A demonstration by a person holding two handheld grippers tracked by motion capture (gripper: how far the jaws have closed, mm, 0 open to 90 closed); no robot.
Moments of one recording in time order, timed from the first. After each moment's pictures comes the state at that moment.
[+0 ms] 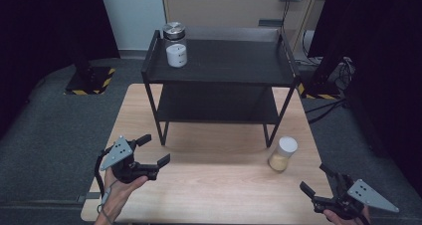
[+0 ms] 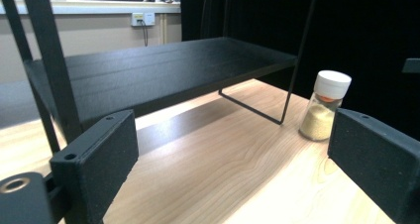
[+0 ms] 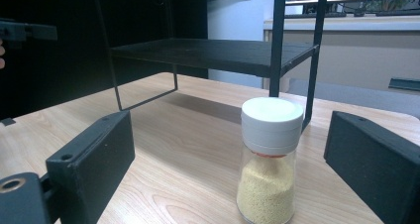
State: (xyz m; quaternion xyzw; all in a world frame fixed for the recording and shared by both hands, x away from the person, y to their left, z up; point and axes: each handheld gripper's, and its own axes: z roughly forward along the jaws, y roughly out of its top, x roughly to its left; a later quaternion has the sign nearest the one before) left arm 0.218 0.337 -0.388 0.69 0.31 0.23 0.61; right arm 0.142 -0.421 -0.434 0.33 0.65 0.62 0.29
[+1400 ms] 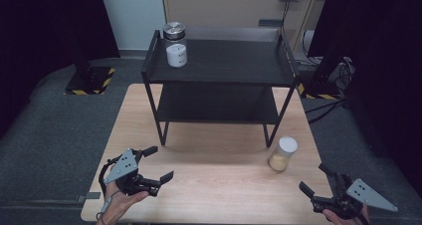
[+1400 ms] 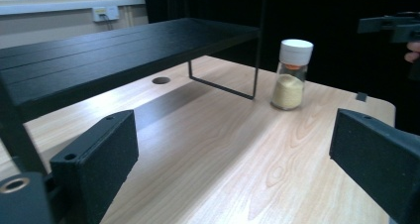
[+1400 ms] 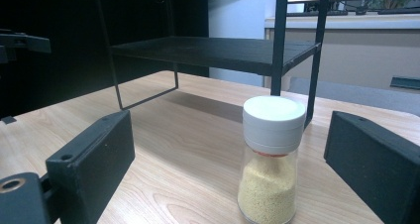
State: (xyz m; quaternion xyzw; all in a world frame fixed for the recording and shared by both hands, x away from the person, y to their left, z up) left arm 0.216 0.344 -0.401 0.72 0.25 0.21 0.61; right arm 0.144 -0.419 -0.433 0.33 0.65 0.62 0.29
